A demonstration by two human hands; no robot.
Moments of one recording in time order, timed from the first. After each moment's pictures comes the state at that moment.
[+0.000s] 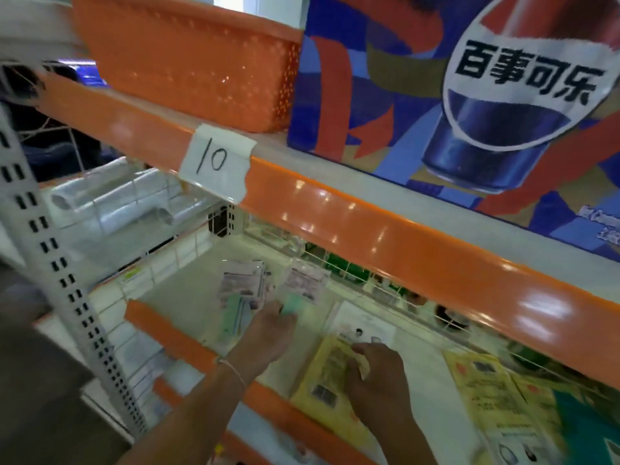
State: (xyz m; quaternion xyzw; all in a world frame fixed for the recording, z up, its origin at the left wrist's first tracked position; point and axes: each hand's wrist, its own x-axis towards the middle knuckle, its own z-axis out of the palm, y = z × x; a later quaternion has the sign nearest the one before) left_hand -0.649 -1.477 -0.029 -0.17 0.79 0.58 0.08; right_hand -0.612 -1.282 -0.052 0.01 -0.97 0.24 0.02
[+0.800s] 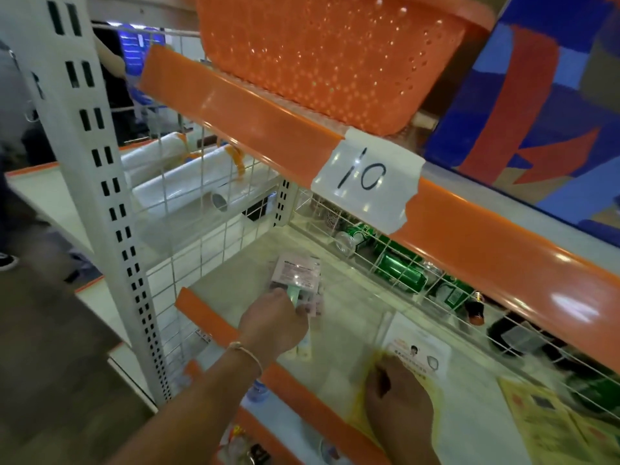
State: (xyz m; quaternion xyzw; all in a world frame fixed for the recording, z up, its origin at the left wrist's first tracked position) left_hand -0.665 -1.565 -0.039 -0.18 0.93 0.32 0.03; right_hand -0.619 -1.350 -0.078 -0.07 -0.97 0.21 0.06
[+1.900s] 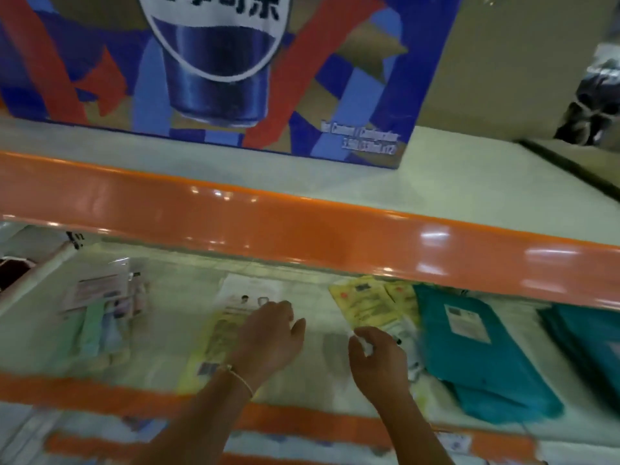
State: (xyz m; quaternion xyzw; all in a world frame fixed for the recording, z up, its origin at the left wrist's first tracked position) left_hand -0.616 -1.300 -0.026 0.16 0.96 0.21 0.04; right_hand -0.539 -1.125 -0.068 -0.23 -0.90 0.35 0.13
